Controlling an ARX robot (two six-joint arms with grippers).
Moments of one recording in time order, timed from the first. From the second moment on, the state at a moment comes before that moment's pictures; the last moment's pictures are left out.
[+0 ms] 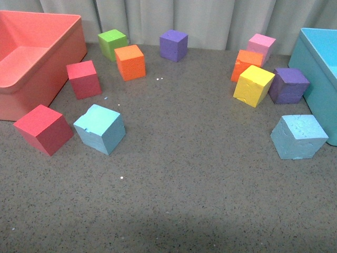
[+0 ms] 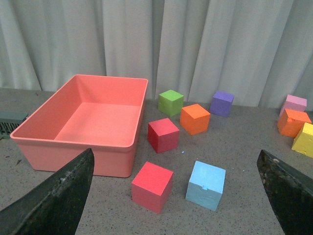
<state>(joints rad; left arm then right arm) 0.00 0.00 0.02 0.00 0.00 0.00 0.00 0.01 0.00 0.00 0.00 0.00</state>
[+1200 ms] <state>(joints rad) 0.00 0.00 0.02 0.00 0.00 0.00 0.03 1.65 0.61 0.17 -0.09 -0.02</state>
